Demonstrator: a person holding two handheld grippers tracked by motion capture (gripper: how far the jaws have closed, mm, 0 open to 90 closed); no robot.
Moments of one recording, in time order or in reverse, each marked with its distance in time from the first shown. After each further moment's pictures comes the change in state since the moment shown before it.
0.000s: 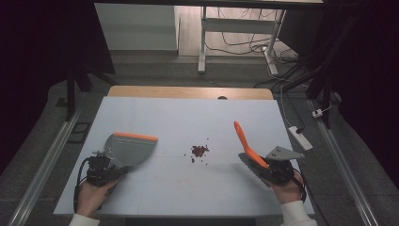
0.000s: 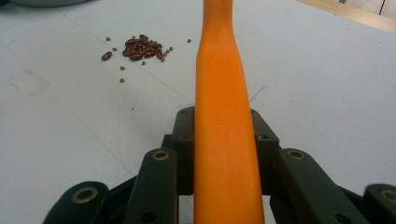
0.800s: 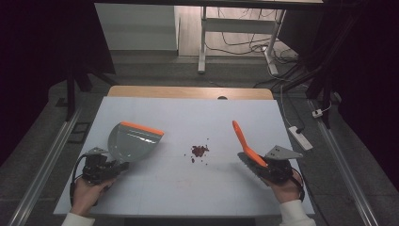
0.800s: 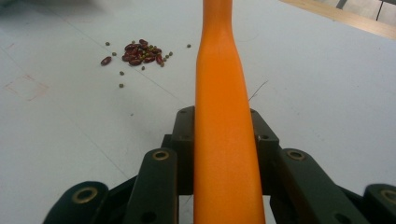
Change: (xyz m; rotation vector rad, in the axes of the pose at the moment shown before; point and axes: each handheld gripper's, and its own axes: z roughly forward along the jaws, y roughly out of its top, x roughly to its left) left arm 0.004 0.006 -0.016 -0.111 -0.133 0.165; right arm 0.002 0.002 0.003 -0.016 -0.002 -0.011
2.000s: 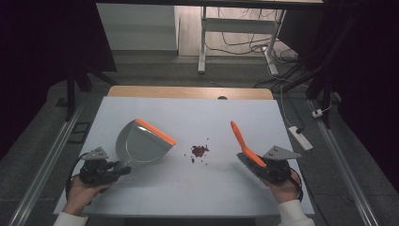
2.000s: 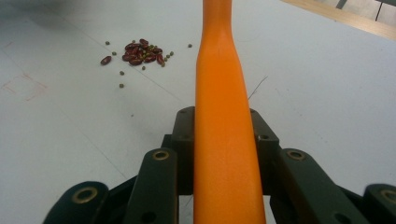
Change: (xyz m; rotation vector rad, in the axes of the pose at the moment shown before) left arm -0.012 0.002 -0.014 0.005 -0.130 0.281; right arm 0.003 0.000 0.003 0.003 -0.005 0.001
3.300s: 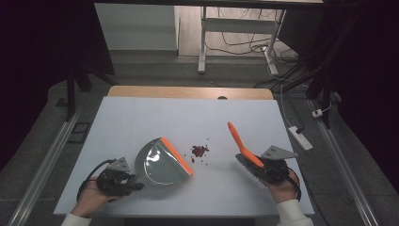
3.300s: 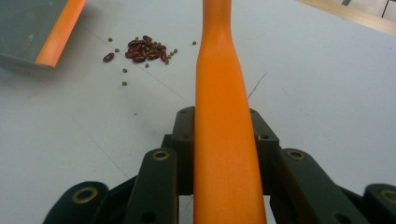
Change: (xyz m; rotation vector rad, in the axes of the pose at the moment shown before) left arm -0.033 0.003 0.030 0.224 -0.123 0.189; right arm 0.002 0.001 0.005 0.014 0.010 -0.014
